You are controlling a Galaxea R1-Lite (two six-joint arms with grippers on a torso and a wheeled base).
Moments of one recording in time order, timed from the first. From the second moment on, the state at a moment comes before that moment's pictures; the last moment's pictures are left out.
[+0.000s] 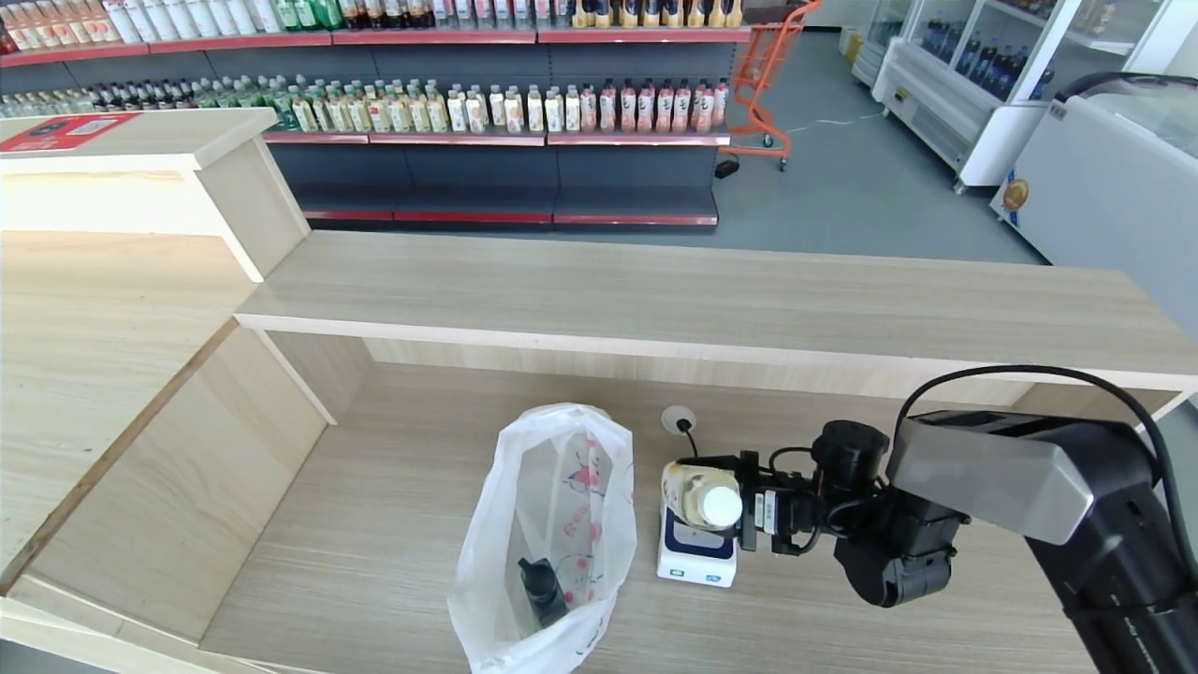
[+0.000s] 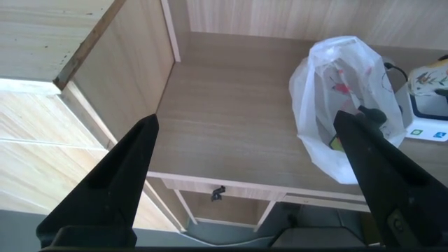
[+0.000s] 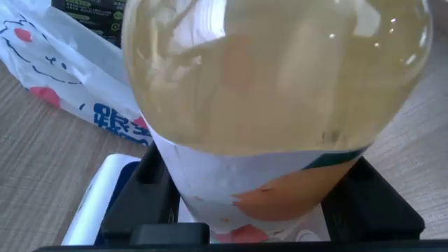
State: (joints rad) left arm 0.00 0.00 0.00 0.00 0.00 0.00; right arm 0.27 2.60 -0.97 -1.53 1.10 -1.01
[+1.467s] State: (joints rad) left arm 0.00 0.00 0.00 0.00 0.00 0.00; right arm 0.42 2.22 -0.89 -1.33 0.61 -0.19
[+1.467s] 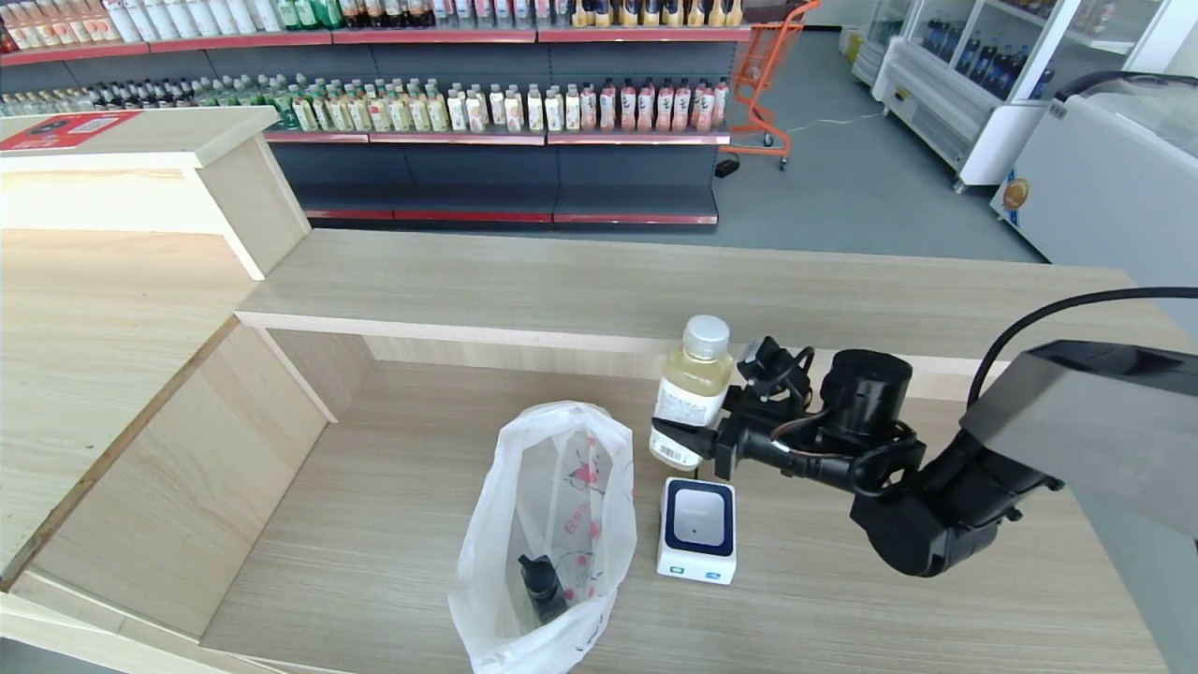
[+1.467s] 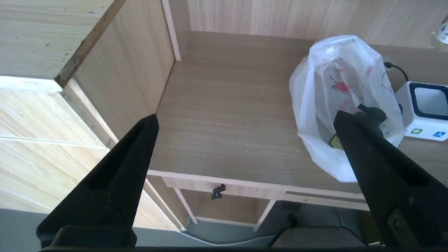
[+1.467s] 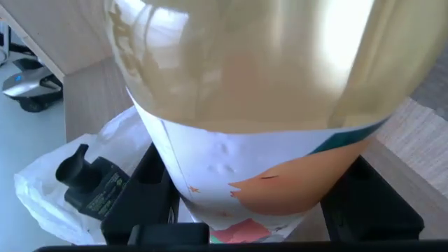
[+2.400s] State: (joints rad) left arm 0.00 0.00 0.00 0.00 0.00 0.00; right arm 0.66 2.61 -1.36 -1.11 0.49 -0.27
